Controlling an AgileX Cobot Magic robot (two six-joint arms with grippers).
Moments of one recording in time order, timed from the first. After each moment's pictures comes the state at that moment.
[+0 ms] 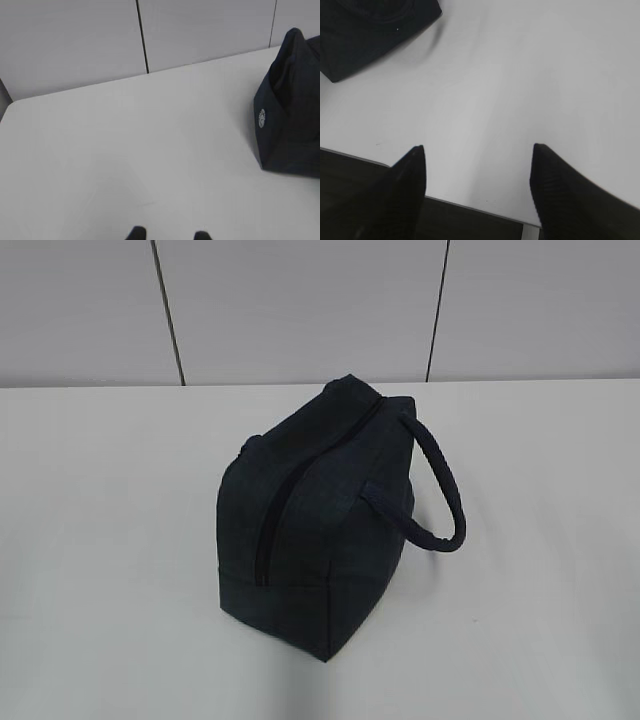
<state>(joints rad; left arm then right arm) -0.17 -0.01 -0.53 0.02 1.11 0.11 0.16 0.08 -0.50 0.00 1.13 -0.10</state>
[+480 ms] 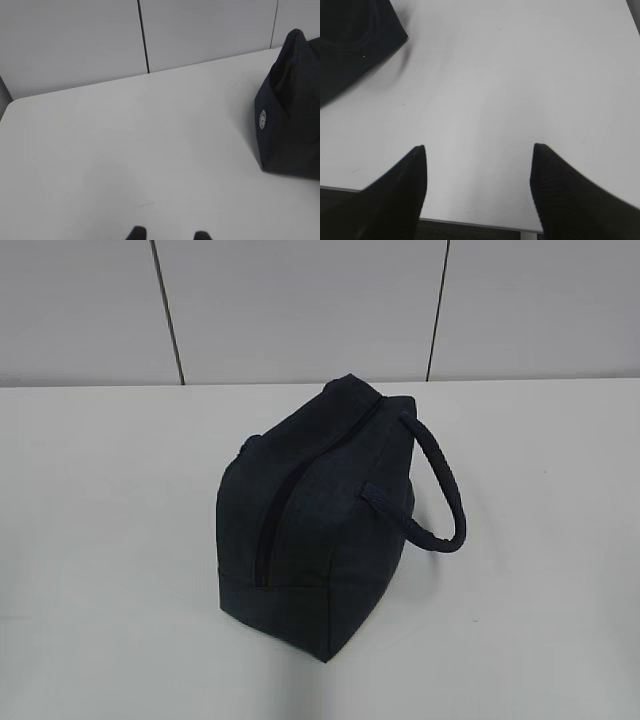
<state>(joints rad) -0.17 -0.01 -0.53 0.02 1.11 0.10 0.16 -0.02 -0.50 -0.11 1.14 0.04</state>
